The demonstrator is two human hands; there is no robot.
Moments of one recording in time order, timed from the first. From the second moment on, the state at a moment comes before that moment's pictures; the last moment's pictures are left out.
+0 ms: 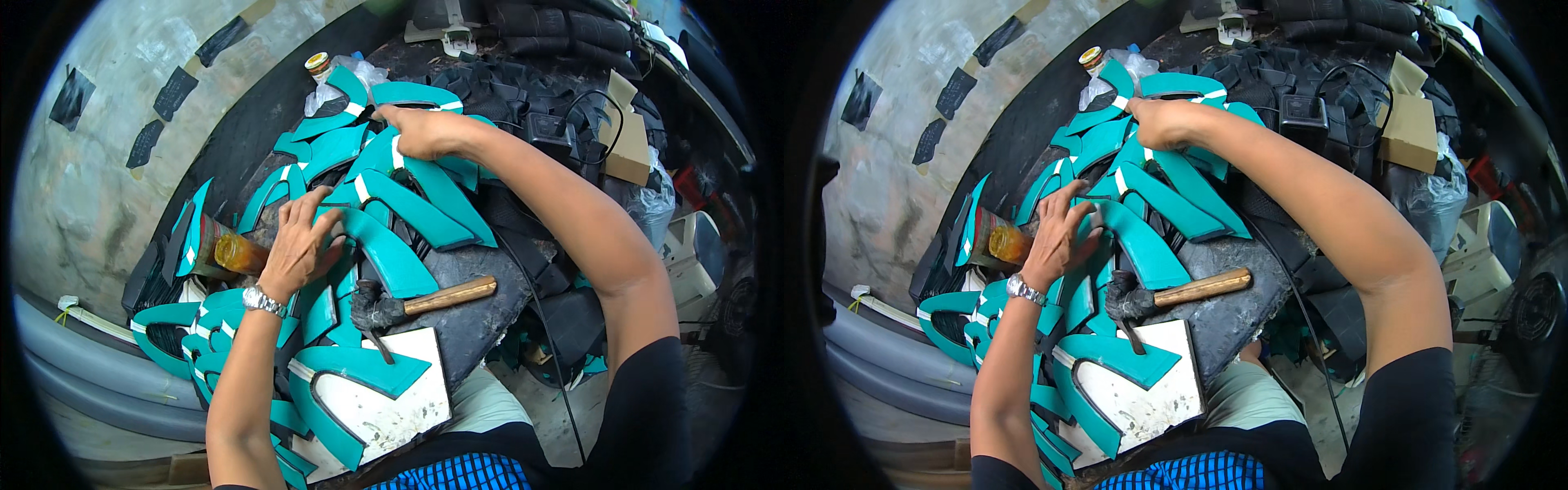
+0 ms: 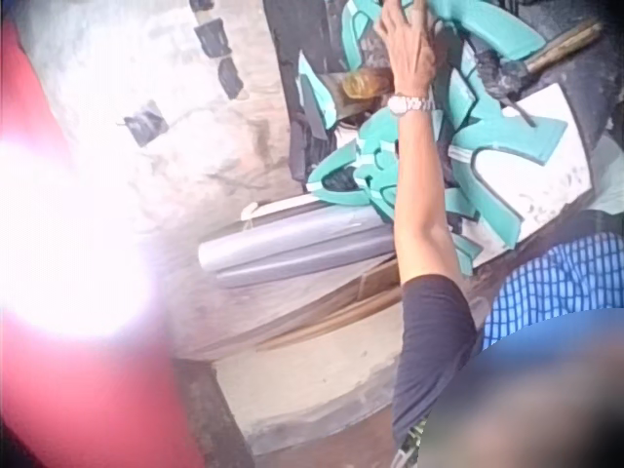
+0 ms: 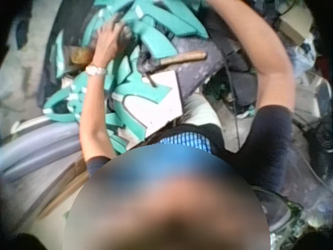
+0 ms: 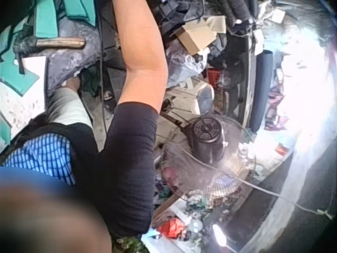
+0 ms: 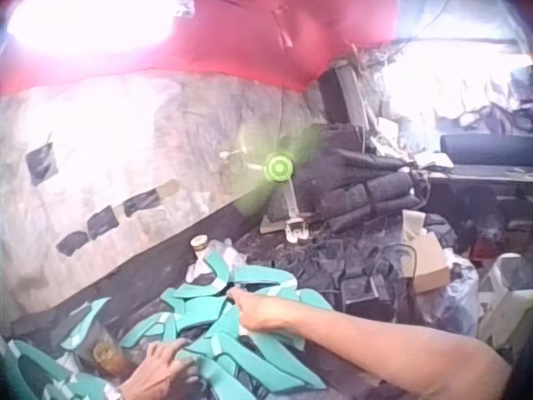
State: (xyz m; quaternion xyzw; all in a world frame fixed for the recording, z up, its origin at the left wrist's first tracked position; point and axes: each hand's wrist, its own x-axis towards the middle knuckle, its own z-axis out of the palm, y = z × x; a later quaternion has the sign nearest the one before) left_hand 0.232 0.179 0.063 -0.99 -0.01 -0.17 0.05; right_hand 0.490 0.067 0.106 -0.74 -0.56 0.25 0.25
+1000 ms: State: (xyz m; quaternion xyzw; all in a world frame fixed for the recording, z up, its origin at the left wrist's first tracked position) left_hand 0.212 0.127 0.065 -0.84 -0.33 -0.24 -0.36; right_hand 0.378 0.191 0.141 -0.63 -0.48 0.48 0.38
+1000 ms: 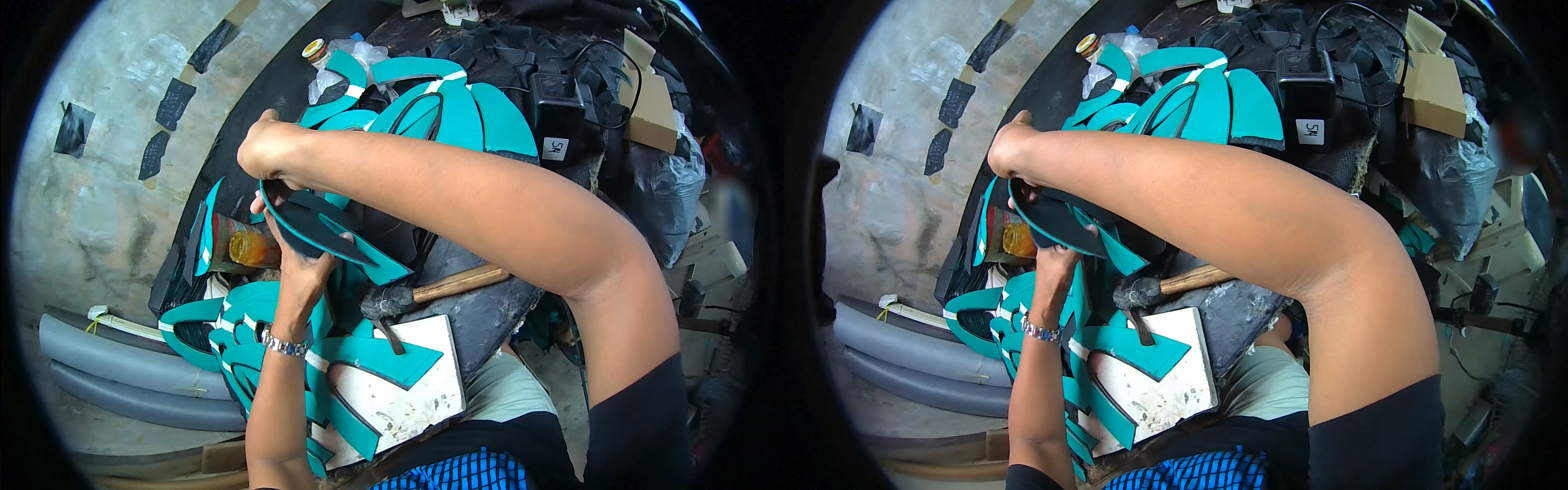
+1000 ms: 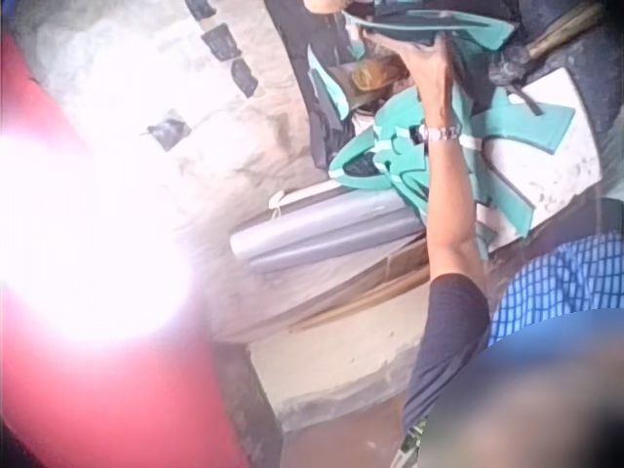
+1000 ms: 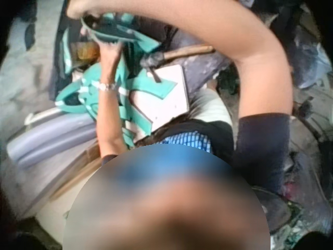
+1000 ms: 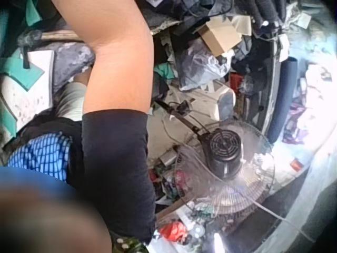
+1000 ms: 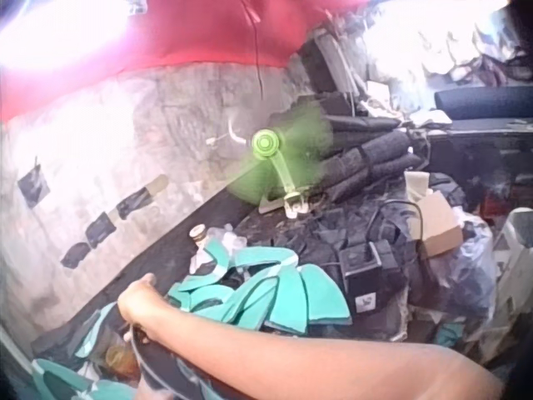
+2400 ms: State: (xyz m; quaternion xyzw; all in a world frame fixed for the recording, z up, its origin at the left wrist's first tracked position) left_hand 0.175 0.108 0.078 -0.78 -0.32 -0.16 -0.52; right_hand 0.409 0.083 0.100 -0.54 -0.84 0.00 0.10
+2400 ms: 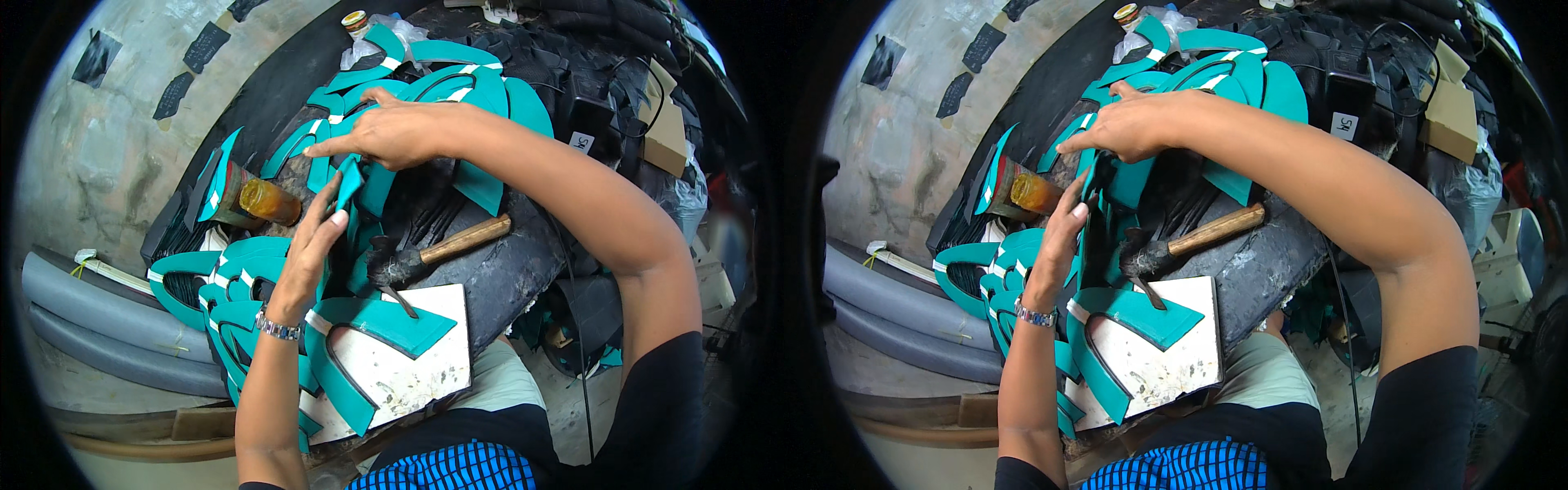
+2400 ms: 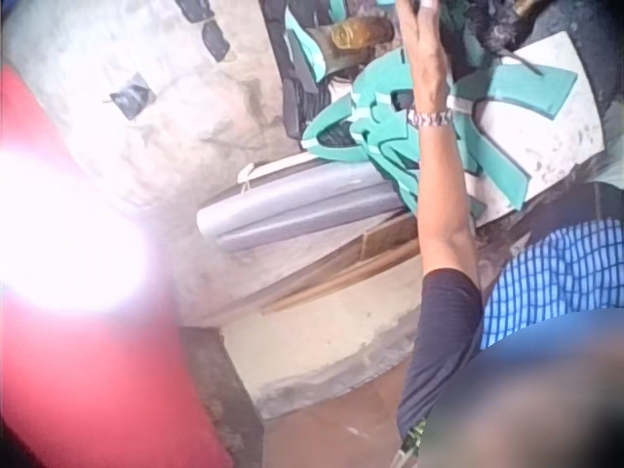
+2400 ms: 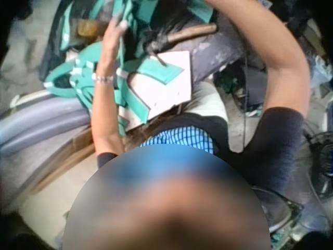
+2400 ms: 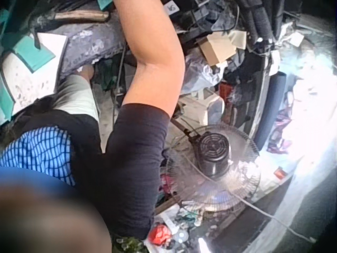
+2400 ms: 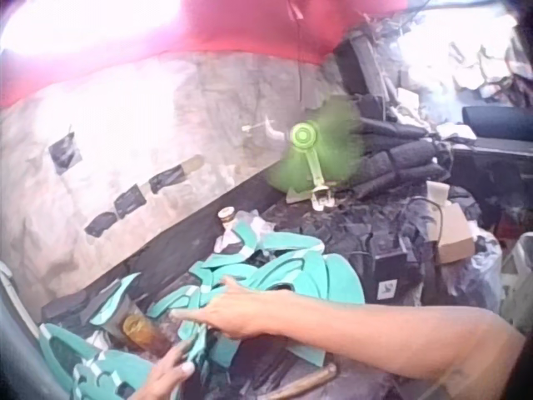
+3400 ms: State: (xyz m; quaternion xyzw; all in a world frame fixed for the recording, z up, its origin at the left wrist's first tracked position) left_hand -0.014 -0.079 0.073 -0.81 -0.36 -0.46 0.01; right_hand 0.390 -0.051 0.123 -0.65 -0.52 0.03 0.55
